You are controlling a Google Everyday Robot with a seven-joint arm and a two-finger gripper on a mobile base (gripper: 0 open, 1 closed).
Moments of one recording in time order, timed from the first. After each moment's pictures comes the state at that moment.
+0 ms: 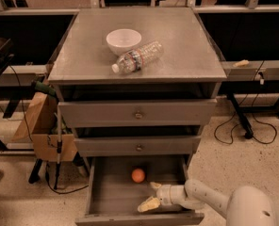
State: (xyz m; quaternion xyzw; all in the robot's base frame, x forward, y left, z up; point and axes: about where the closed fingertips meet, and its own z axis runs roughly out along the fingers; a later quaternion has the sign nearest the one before) arm 0.527 -0.035 0.192 -0.36 0.77 0.43 0.30
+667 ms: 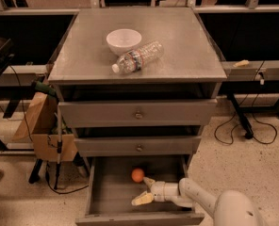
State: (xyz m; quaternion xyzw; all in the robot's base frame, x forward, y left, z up) arm 0.560 -0.003 0.184 -0.34 0.74 0.47 0.35
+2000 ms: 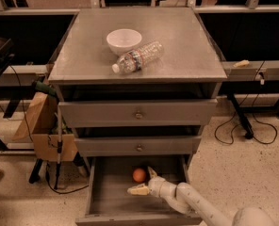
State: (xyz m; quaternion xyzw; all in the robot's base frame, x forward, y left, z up) arm 0.613 -0.007 0.206 -0.29 0.74 0.36 0.48
